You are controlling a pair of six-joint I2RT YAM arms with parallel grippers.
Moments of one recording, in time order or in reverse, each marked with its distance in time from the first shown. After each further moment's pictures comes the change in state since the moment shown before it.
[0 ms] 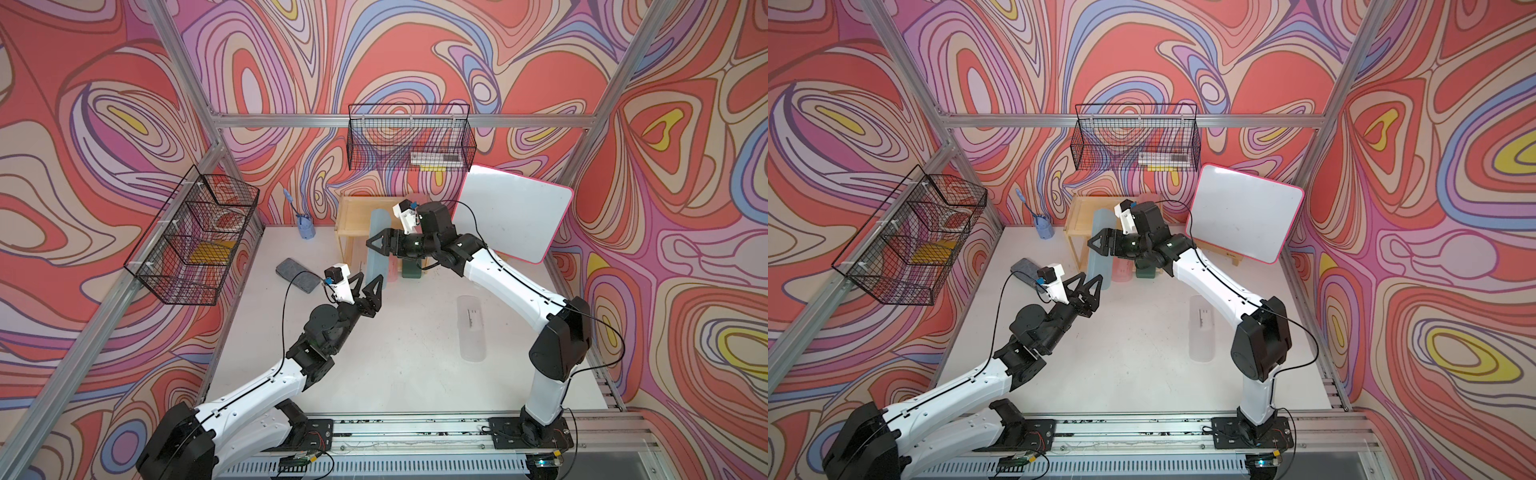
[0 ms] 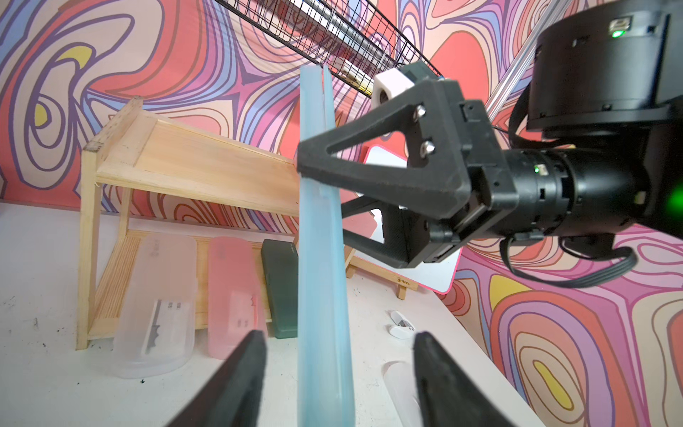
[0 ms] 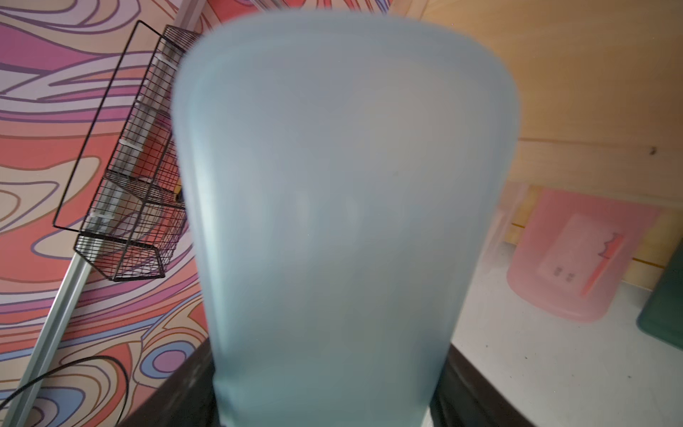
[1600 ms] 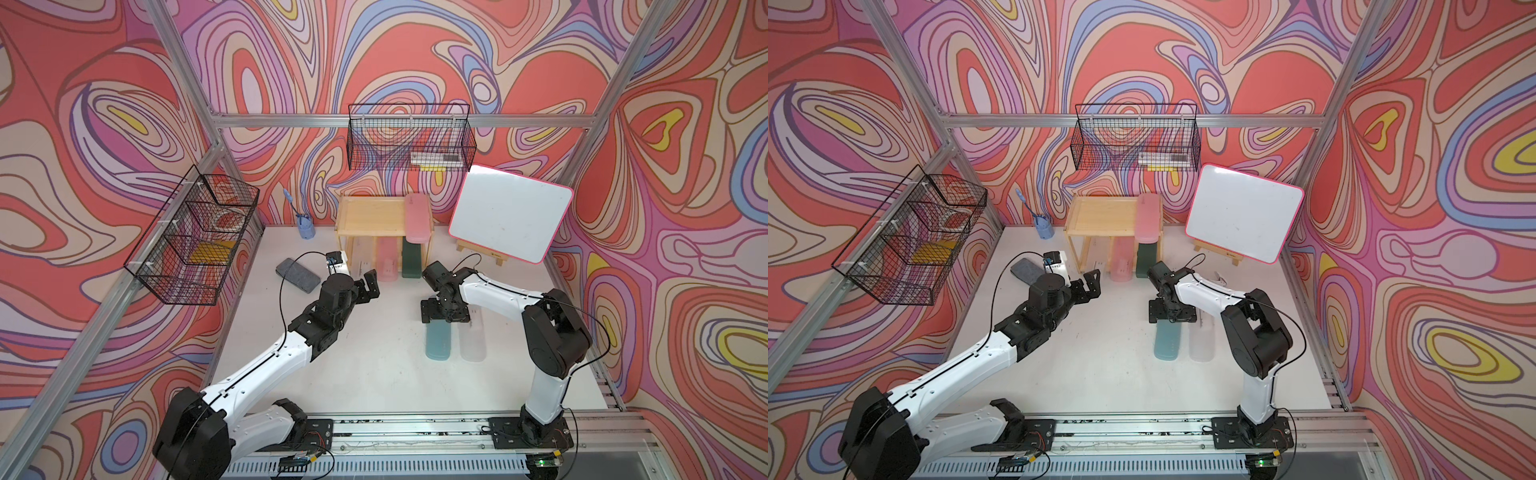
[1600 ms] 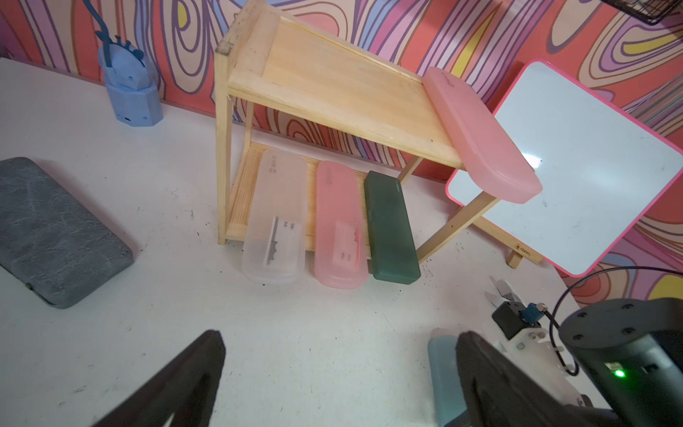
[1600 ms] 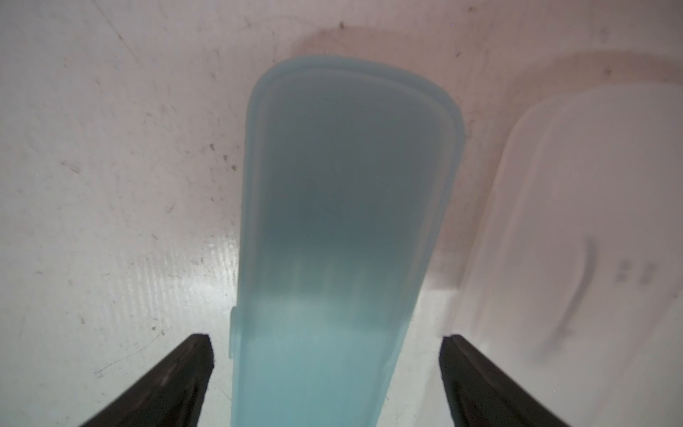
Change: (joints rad) left arm 0.116 0.160 0.302 -0.585 -0.069 -0.113; right arm -0.051 -0.002 -0.459 -0.457 0.465 -0.075
